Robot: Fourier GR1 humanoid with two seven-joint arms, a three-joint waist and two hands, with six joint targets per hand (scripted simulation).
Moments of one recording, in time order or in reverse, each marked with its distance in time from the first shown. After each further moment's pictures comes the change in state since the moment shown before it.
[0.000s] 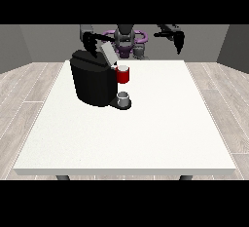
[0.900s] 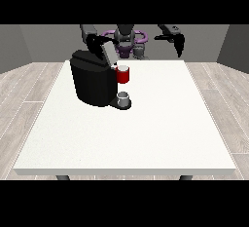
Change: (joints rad) left arm 0.026 0.021 -0.031 -0.032 0.006 0.033 -0.025; right arm -0.133 -0.001 -0.005 0.089 0.039 0.004 -0.045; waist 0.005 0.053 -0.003
